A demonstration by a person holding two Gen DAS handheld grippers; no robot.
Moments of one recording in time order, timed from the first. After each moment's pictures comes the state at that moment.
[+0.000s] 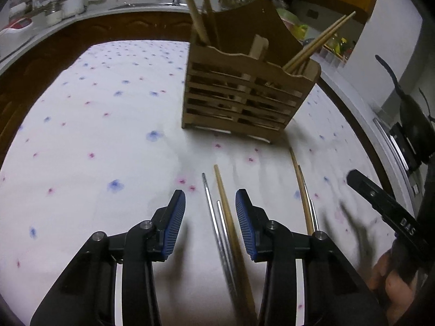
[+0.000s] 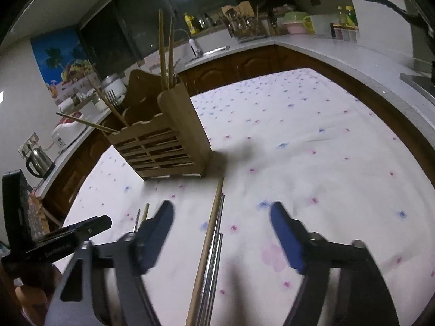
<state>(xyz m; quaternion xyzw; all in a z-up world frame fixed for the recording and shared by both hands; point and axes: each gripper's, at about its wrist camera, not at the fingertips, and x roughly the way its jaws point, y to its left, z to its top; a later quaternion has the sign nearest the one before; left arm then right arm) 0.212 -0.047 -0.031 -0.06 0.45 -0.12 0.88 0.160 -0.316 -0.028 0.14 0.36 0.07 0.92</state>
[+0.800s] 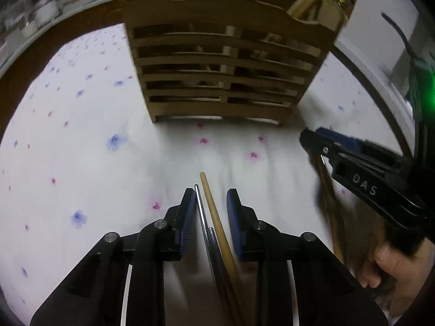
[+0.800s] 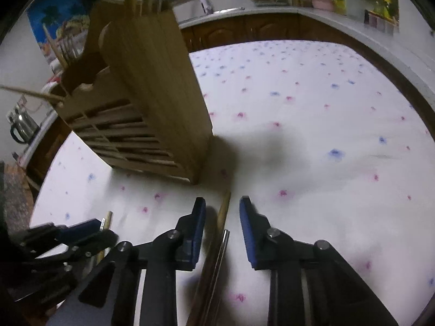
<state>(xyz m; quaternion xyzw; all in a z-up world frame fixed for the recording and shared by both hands) 0.260 -0.089 -0.066 0.03 0.50 -0.13 0.85 0.257 -0.285 -0.076 0.06 0.45 0.09 0.89</state>
